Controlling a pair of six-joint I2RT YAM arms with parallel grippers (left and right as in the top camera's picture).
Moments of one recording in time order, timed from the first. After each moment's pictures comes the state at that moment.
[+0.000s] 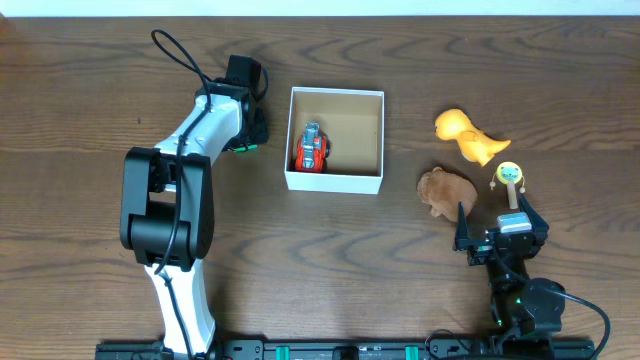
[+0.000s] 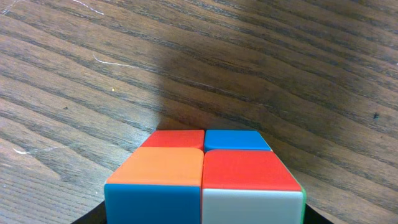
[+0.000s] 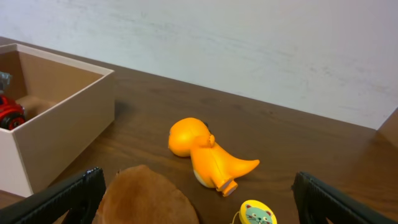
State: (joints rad) left arm -0.16 2.12 1.49 -0.71 -0.16 -0.40; right arm 0.03 0.01 0.01 -0.07 -0.05 -0.16
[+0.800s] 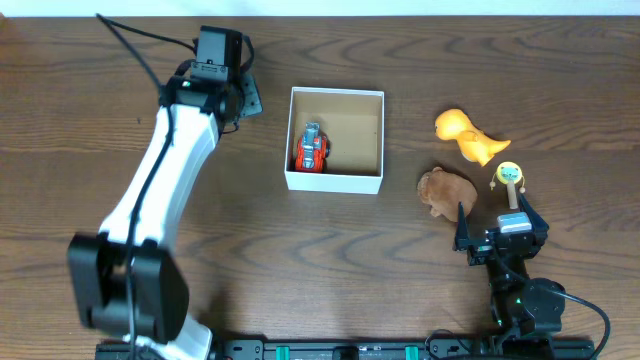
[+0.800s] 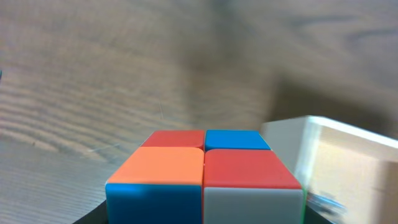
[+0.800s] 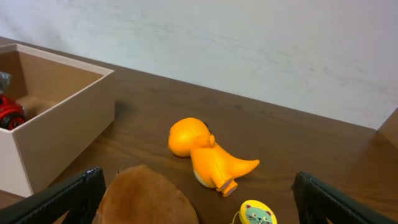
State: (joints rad) left arm -0.19 1.72 1.49 -0.73 -0.09 -0.40; right arm 0.03 0.01 0.01 -0.07 -0.05 -0.16
